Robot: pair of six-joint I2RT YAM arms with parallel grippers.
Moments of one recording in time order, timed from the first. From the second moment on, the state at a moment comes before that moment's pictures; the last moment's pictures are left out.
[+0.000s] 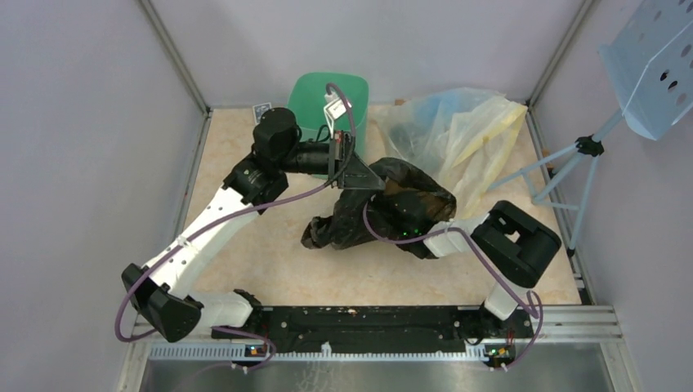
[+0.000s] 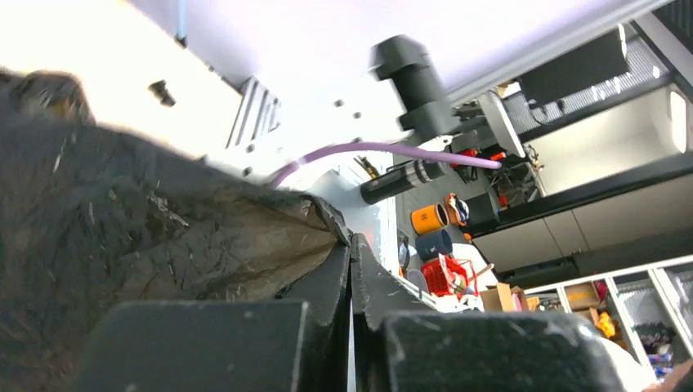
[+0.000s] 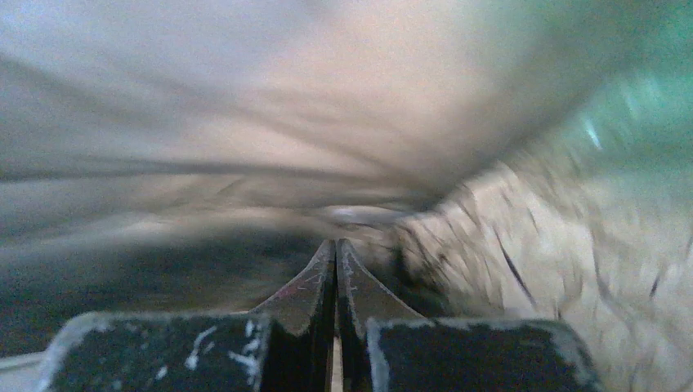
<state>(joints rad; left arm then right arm) -0.63 1.28 1.34 -0.16 0.98 -0.85 0.83 1.66 0.64 1.02 -0.23 0.41</state>
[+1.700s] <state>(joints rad) -0.60 1.27 1.85 -0.58 0.61 -0.55 0.74 1.25 0.59 0.22 0.24 0.32</state>
